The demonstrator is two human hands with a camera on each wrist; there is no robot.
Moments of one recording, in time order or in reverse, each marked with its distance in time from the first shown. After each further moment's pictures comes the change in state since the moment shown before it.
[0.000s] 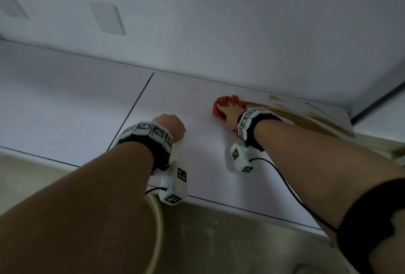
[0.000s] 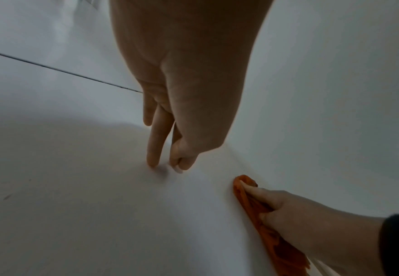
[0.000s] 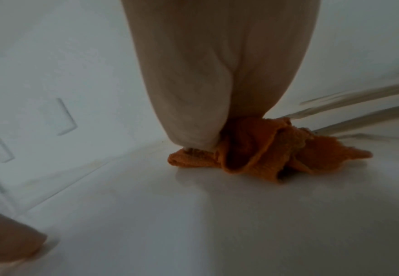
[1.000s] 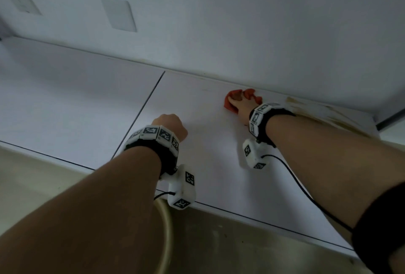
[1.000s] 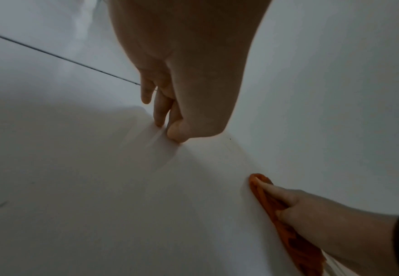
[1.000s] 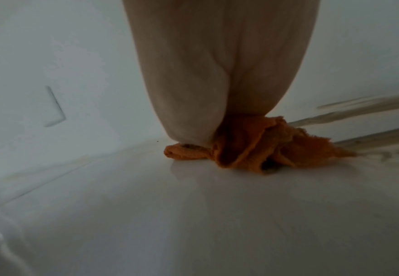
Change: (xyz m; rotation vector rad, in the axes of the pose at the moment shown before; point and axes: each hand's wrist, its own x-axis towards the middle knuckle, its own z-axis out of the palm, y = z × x) left_hand 0.016 -0.019 0.008 -0.070 0.059 -0.157; right_hand 0.027 0.001 -0.005 0.049 0.008 0.039
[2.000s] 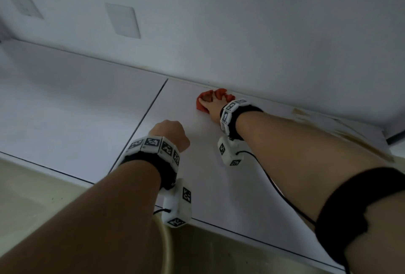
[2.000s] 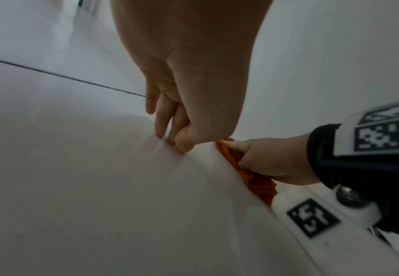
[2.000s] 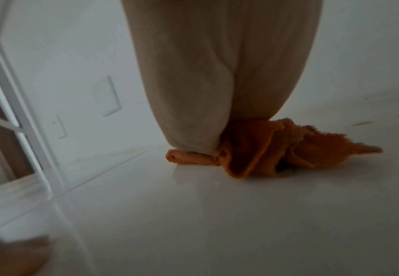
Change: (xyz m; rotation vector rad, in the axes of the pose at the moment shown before) left_hand 0.013 -0.008 0.002 0.059 0.093 0.043; right_hand 0.063 -0.081 -0.005 -0.005 -0.058 -0.034
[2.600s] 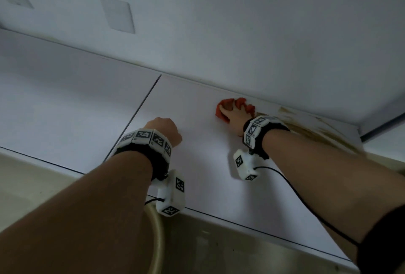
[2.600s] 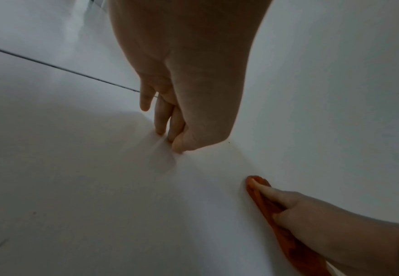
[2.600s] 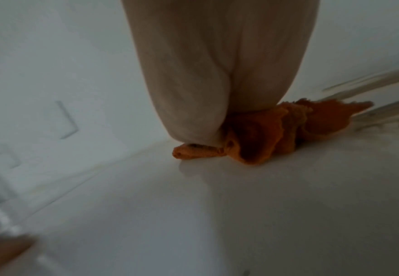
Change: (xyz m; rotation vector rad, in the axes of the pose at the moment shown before) left_hand -0.001 -0.006 0.003 -0.091 -0.081 0.009; right_hand -0.066 0.061 0.014 -0.113 0.034 0.050
